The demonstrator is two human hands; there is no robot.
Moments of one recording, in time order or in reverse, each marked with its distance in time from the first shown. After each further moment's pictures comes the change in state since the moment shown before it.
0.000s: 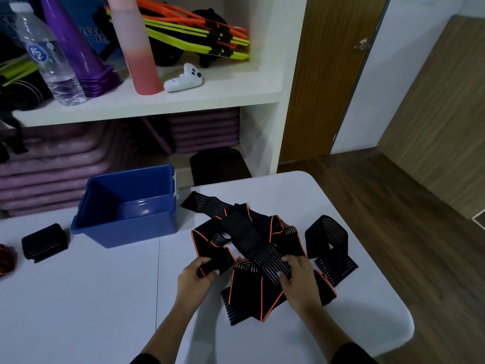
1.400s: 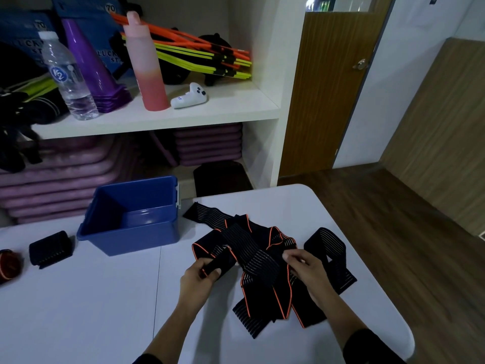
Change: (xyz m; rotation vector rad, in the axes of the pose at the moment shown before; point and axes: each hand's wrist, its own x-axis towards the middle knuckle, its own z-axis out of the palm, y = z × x) left_hand -0.004 0.023 0.004 -0.089 0.020 0.011; right_hand 0.033 -0.003 -0.046 0.856 -0.117 0.233
